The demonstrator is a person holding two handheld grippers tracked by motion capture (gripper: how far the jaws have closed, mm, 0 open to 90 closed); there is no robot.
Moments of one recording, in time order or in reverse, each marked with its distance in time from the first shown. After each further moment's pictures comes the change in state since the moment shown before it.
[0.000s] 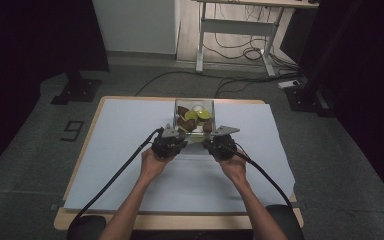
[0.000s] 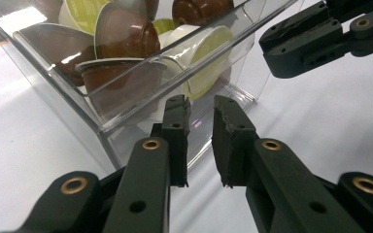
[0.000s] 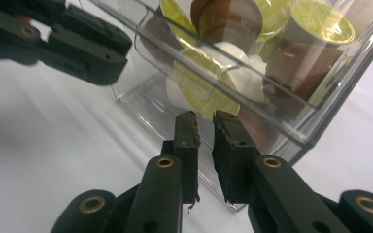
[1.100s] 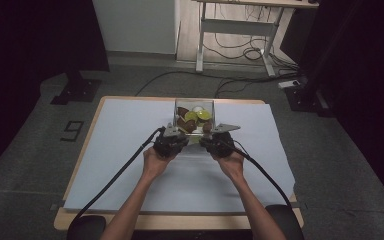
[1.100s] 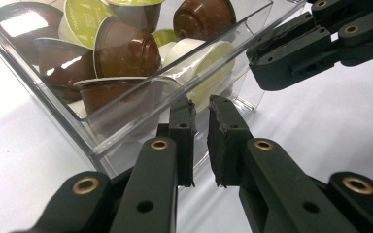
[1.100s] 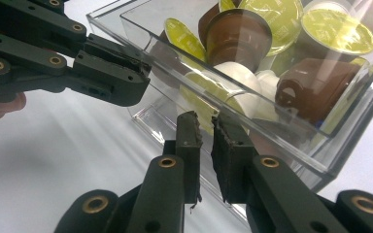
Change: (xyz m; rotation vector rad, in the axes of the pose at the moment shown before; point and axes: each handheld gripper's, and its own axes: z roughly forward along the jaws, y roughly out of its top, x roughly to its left) left arm -0.002 0.004 0.003 -0.012 0.001 0.006; right arm -0.002 0.005 0.006 -0.035 0.066 0.066
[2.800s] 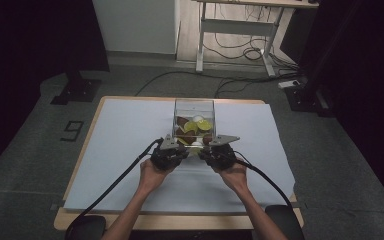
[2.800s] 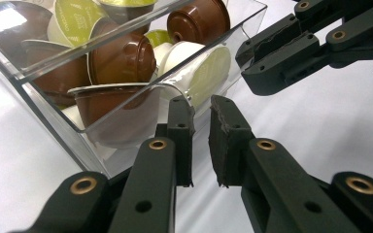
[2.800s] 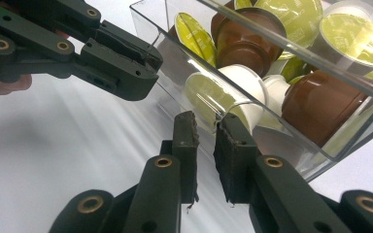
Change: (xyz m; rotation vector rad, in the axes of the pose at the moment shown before) left arm -0.030 -0.018 -0.026 0.007 -0.056 0.002; right arm 0.030 -0.016 -0.024 0.047 0.049 -0.079
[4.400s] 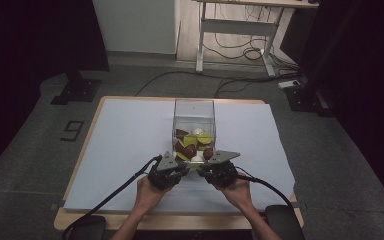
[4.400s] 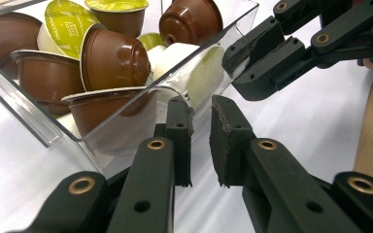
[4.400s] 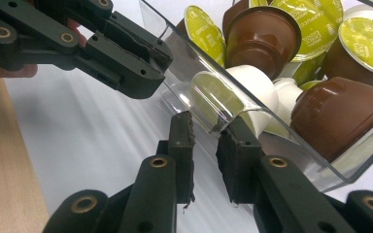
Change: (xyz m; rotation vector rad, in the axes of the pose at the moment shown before) left arm -0.044 -0.026 -0.027 -0.017 -0.034 0.038; right arm 0.039 -0.022 -0.025 0.032 0.049 -0.067
